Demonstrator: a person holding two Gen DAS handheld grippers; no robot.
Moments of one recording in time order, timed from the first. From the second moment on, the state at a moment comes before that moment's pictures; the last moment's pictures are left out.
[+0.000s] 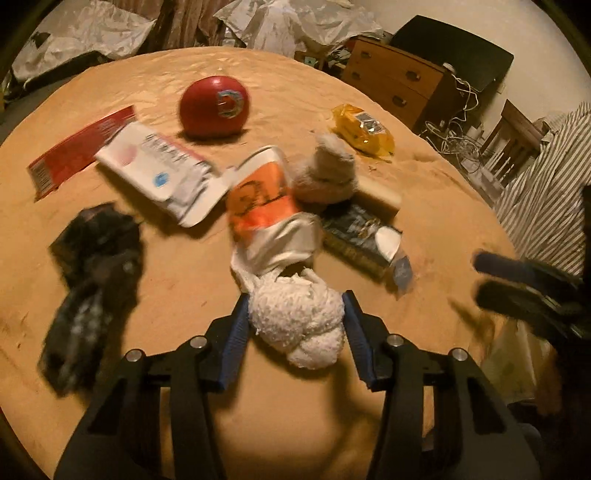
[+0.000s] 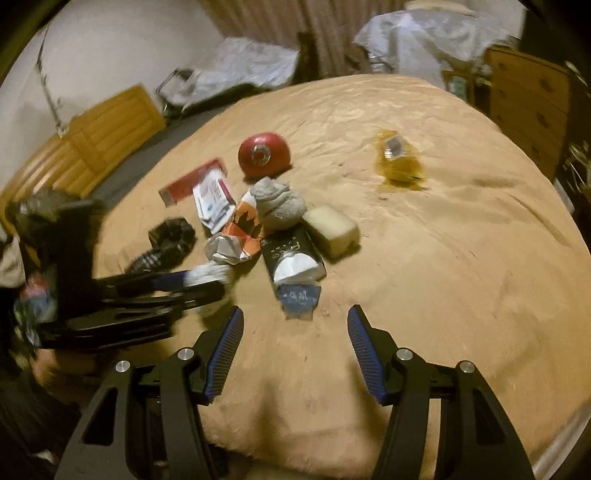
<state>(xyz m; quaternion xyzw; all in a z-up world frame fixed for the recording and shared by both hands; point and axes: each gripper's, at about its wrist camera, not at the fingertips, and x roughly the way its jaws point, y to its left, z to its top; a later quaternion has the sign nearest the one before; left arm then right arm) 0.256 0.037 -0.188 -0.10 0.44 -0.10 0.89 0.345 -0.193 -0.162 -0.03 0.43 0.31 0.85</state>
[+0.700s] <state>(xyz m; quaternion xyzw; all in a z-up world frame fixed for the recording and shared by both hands) 0.257 0.035 -0.202 -0.09 0.44 -0.08 0.89 0.403 -0.106 -0.202 -0.17 0.44 0.30 0.83</state>
